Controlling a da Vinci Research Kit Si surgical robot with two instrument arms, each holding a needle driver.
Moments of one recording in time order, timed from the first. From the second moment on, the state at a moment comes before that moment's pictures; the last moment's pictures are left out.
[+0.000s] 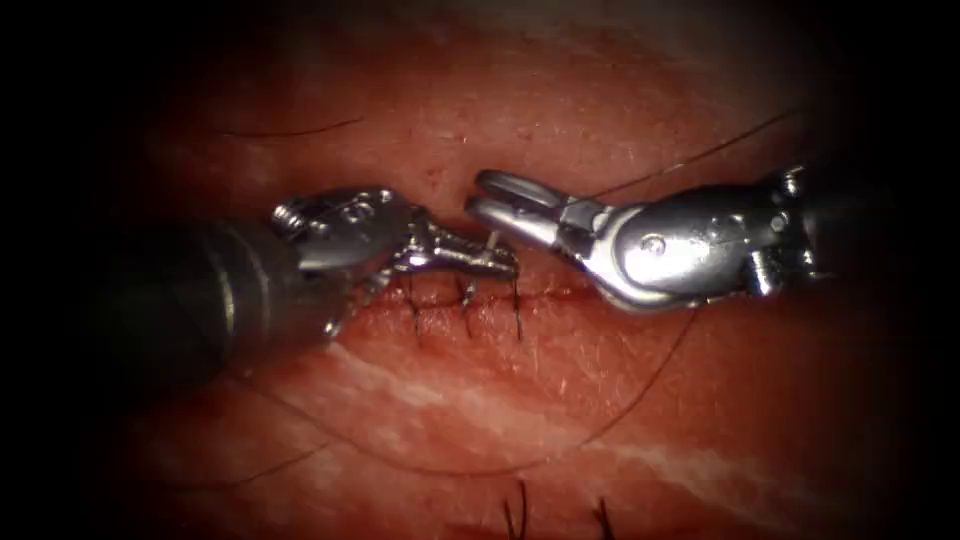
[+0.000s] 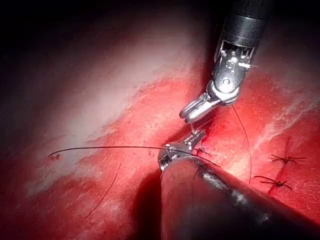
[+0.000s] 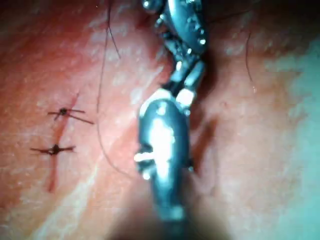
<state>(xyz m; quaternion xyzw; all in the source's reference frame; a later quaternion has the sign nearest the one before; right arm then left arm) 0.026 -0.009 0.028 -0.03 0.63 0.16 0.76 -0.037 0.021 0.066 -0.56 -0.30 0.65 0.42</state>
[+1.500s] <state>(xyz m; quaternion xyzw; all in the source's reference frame) 0.019 -0.007 0.032 -0.10 0.65 0.01 0.75 -0.047 0.011 0.070 -0.51 -0.18 0.78 0.32</state>
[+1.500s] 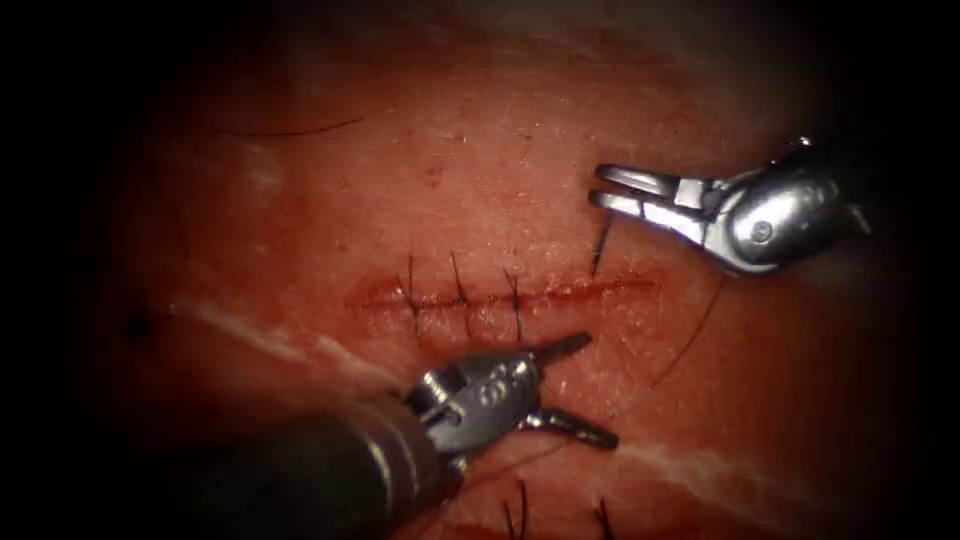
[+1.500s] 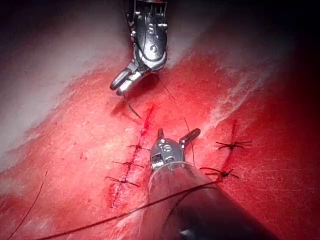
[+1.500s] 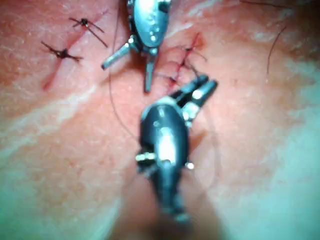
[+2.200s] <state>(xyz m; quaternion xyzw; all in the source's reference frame) 0.021 -0.008 0.035 -0.18 0.65 -0.07 0.74 -0.047 0.010 0.071 -0.51 -0.19 0.78 0.30</state>
